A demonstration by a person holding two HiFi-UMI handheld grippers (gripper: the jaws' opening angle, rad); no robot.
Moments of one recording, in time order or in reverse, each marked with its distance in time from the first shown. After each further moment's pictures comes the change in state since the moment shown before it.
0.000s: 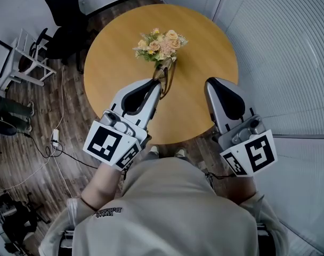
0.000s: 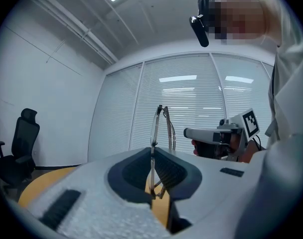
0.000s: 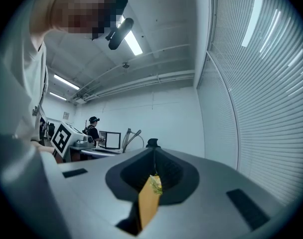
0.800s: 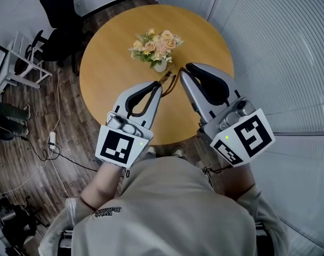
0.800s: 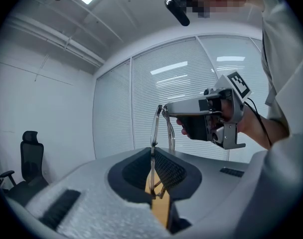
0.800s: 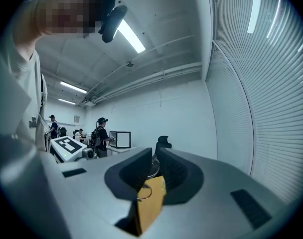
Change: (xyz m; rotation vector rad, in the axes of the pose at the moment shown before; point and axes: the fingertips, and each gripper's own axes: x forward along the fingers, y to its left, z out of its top) left arm 0.008 -0.009 -0.017 0.168 0.076 0.026; right arm 0.040 0.023 0.012 0.033 0.044 0.125
